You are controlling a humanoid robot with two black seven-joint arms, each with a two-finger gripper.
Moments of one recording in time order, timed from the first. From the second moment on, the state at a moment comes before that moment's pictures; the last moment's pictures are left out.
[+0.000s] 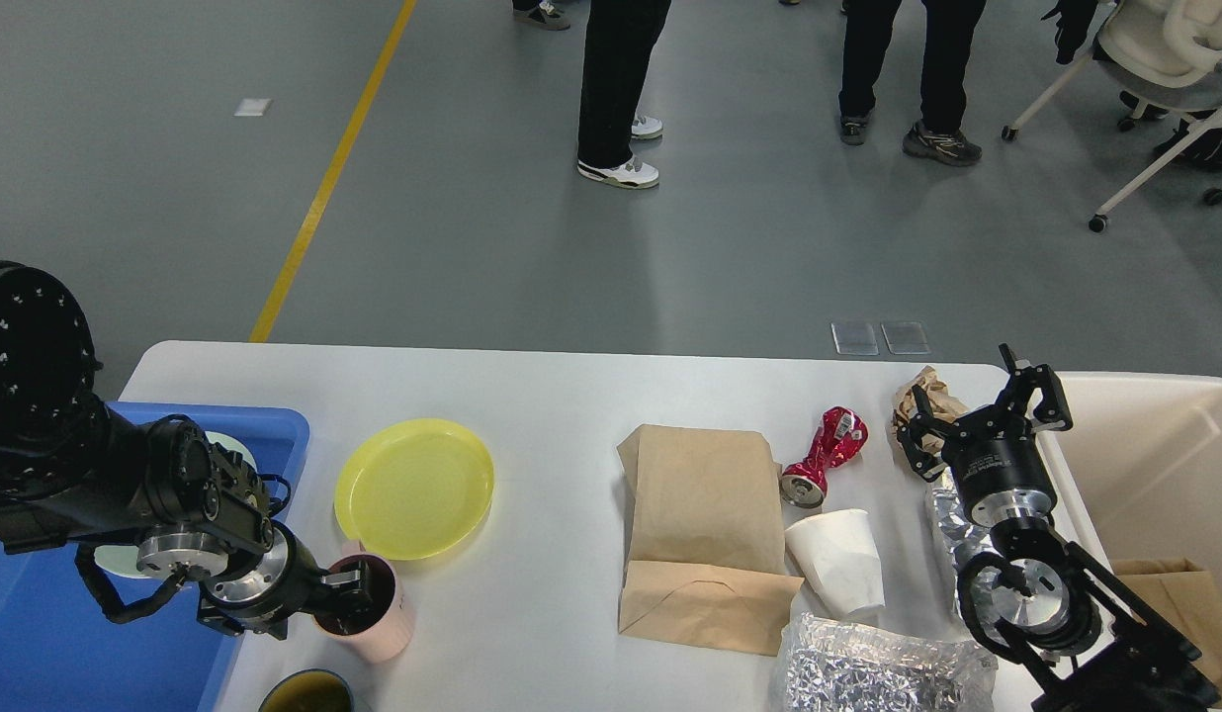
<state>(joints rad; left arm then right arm) -1.52 0.18 1.38 -1.32 -0.13 -0.19 -0.02 0.26 -0.23 1.13 0.89 -0.19 0.17 0.42</state>
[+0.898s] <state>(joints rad) -1.52 0.21 1.36 -1.32 -0.13 -0.20 -0.02 0.26 -0.23 1.13 0.89 -0.19 0.17 0.42</state>
